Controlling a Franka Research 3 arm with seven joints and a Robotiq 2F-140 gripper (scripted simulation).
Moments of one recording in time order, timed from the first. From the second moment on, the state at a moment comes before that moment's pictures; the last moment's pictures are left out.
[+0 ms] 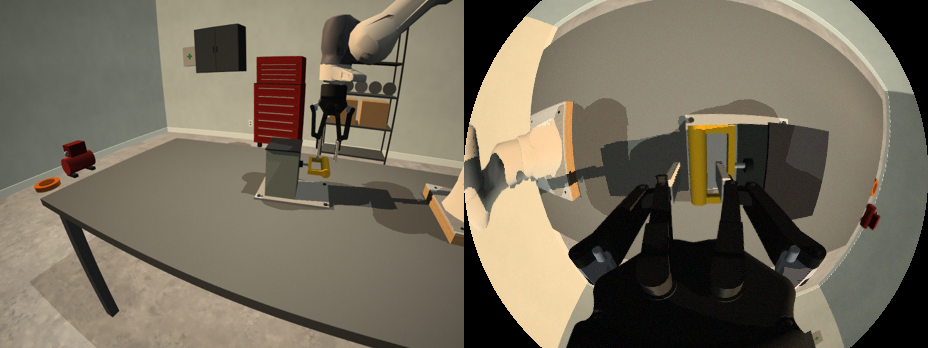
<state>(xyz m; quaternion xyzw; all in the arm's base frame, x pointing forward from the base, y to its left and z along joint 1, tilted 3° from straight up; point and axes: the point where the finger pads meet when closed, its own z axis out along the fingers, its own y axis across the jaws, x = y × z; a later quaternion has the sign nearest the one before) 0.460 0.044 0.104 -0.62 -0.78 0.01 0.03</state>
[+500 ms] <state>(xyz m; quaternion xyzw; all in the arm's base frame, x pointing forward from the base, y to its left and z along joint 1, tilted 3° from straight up) 0.457 0.044 0.089 -0.62 -0.78 0.01 0.03</state>
